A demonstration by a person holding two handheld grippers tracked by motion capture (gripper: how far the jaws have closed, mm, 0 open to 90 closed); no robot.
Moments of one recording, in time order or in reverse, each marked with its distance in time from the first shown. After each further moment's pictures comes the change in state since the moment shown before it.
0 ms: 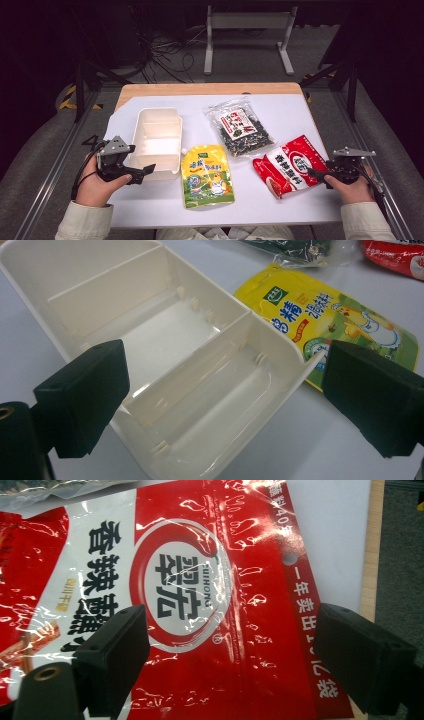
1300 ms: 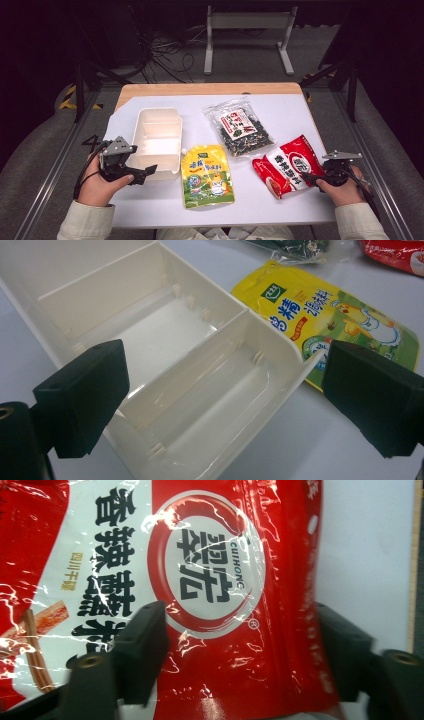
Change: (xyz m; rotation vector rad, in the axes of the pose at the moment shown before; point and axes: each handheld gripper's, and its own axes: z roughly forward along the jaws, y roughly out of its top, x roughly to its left) left arm -0.002 0.000 0.005 0.011 -0.010 0.001; right arm 0.025 -0.004 0.009 0.074 -0.051 -0.034
